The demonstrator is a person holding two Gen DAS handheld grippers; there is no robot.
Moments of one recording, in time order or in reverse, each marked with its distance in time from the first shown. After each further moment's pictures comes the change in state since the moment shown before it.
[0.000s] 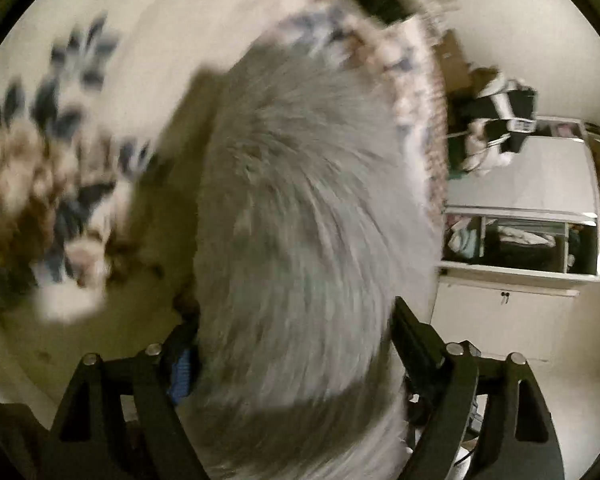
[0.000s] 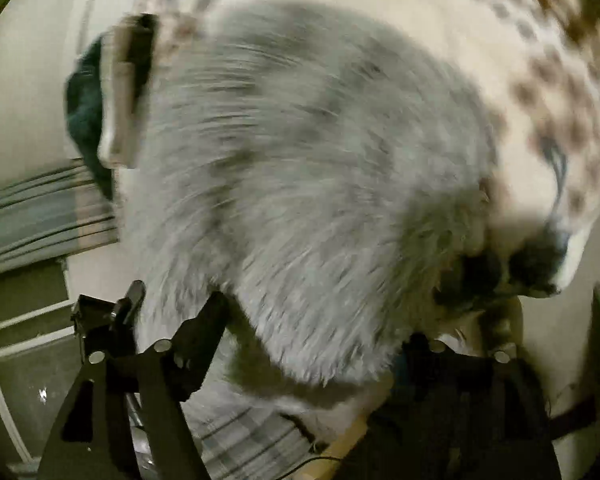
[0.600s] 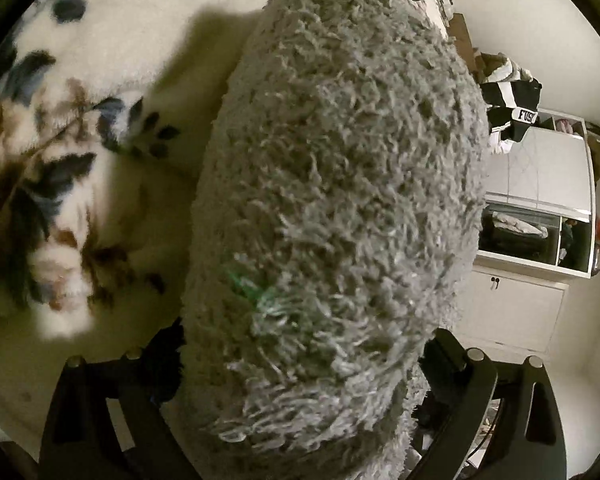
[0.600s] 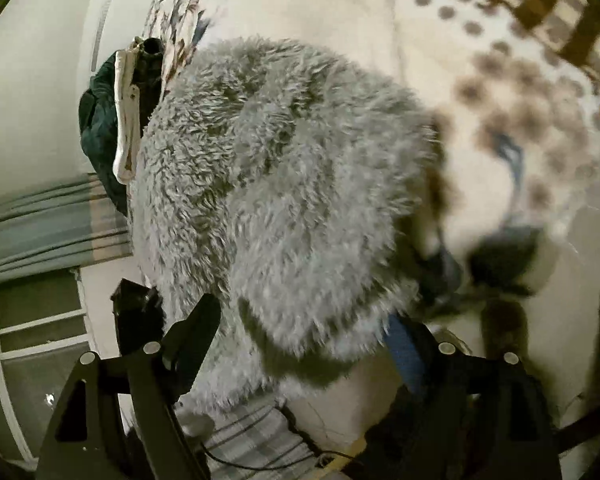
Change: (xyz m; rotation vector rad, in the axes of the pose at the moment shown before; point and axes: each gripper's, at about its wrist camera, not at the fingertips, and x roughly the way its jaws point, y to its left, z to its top) left arm 0.019 0.027 0.010 -0.007 0.084 -0.059; right arm -0.033 -0.018 -0.005 -0.019 -0.080 0.051
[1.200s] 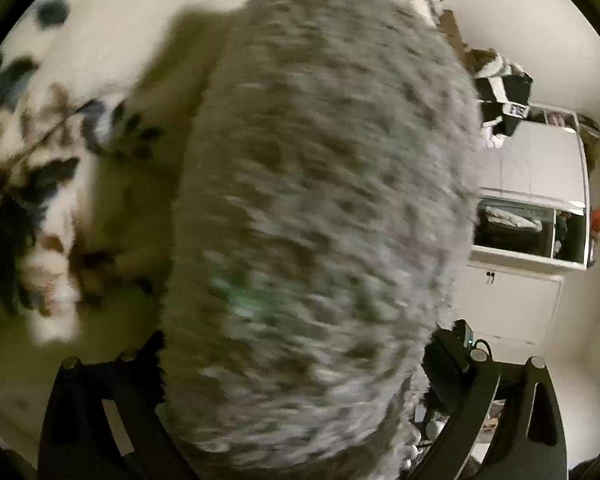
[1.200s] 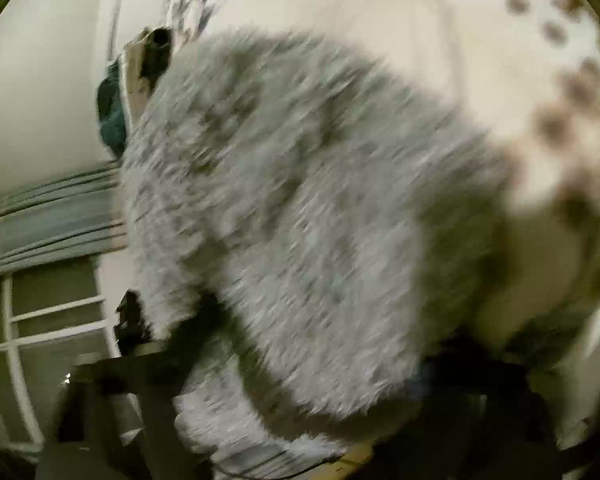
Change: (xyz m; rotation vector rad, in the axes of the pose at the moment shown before) left arm 0.000 -0.008 -0.002 0.045 -0.011 -0.021; right arm 0.041 -0.019 0.043 -0.029 0.068 0.118
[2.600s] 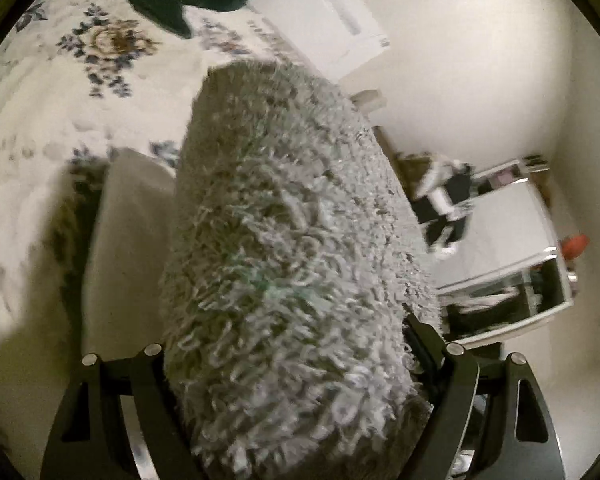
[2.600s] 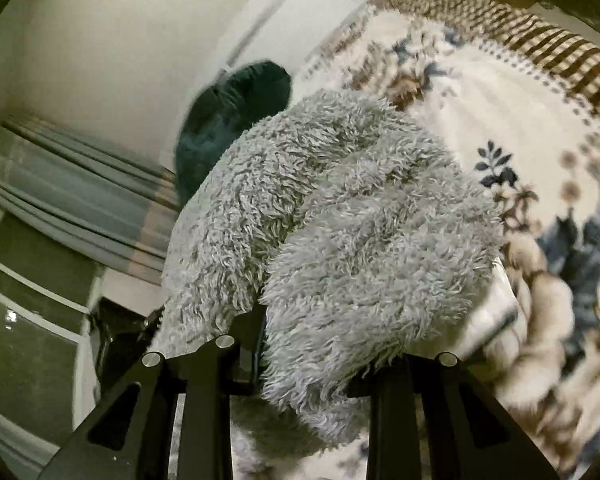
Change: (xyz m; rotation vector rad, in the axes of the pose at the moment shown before) left arm -0.116 -0.124 0.416 0.212 -0.426 -0.050; right arm 0.165 0.465 0.294 -0.483 -0.273 -0.027
